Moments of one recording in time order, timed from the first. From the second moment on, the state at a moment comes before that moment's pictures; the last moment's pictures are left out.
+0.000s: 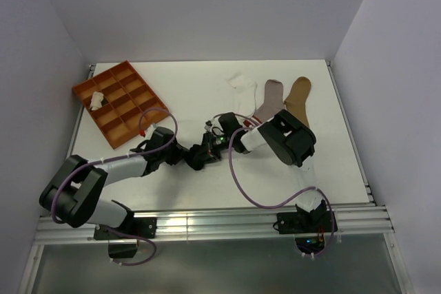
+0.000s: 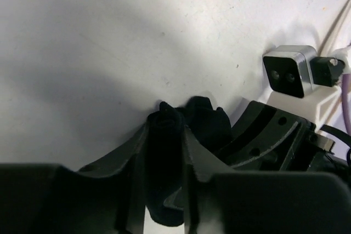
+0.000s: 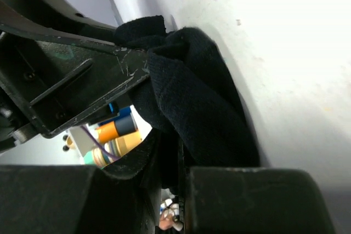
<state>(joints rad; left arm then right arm) -0.54 1.39 0.47 0.11 -0.08 -1.31 0.67 2.13 0.97 0.47 -0.92 1.06</state>
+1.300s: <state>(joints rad) -0.61 1.56 0.77 -0.22 -0.16 -1.11 1.14 1.77 0.94 0.09 0.35 0.33</state>
